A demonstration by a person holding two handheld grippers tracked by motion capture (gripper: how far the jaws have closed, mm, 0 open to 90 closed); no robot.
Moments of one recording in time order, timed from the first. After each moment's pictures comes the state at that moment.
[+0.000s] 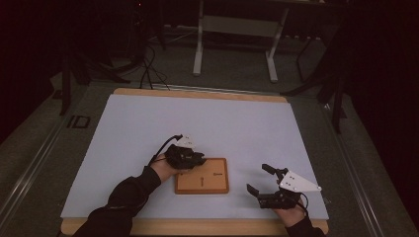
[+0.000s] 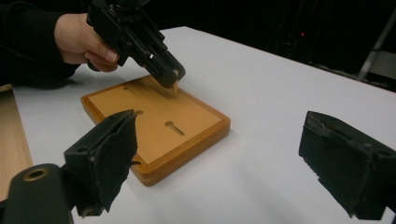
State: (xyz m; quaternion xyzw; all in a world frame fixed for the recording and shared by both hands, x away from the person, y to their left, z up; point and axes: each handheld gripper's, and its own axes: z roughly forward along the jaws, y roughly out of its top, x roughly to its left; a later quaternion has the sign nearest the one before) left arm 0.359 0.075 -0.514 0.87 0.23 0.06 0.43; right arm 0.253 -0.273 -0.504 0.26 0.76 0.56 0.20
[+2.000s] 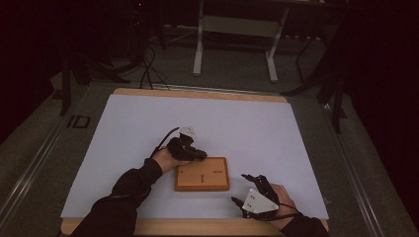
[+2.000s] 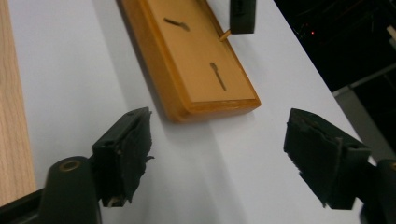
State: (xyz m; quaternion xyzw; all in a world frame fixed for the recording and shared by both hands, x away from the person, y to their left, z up) left arm 0.392 0.076 -0.511 0.87 0.25 -0.04 0.42; right arm 0.226 -0.209 -0.507 0.05 0.88 0.33 0.34
